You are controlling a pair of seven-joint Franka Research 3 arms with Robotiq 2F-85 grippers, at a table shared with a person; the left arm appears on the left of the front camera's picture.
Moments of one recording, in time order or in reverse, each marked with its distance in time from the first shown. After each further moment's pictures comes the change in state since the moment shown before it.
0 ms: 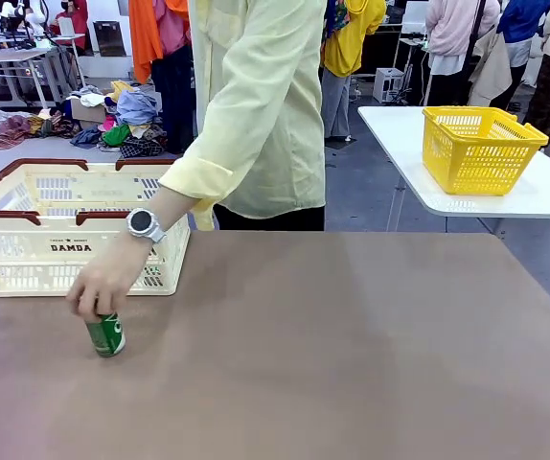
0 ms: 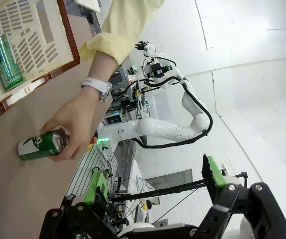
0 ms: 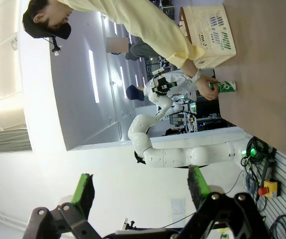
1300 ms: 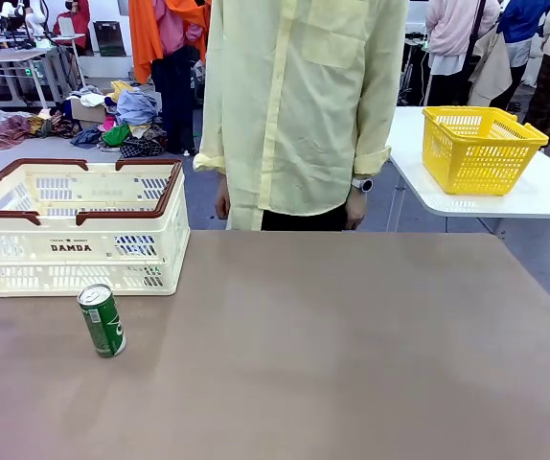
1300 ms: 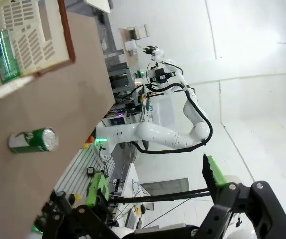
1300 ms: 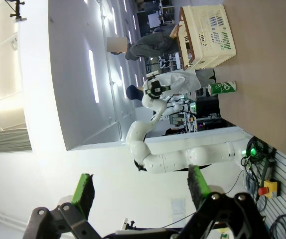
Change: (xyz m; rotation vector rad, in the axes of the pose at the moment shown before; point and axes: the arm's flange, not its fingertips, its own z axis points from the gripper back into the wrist) left arm -0.009 -0.061 -0.018 0.083 -0.021 0.099; right arm 0.000 0.000 0.000 0.000 0.000 0.000
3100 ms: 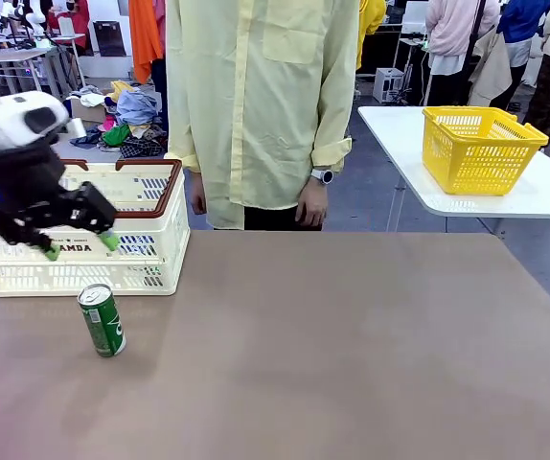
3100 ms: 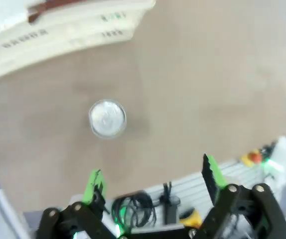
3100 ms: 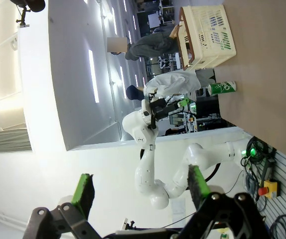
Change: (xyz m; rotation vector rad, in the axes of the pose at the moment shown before) left arm -0.093 -0.047 -0.312 1.189 -0.156 -0.153; right arm 0.000 0.000 0.000 0.000 -0.001 0.000
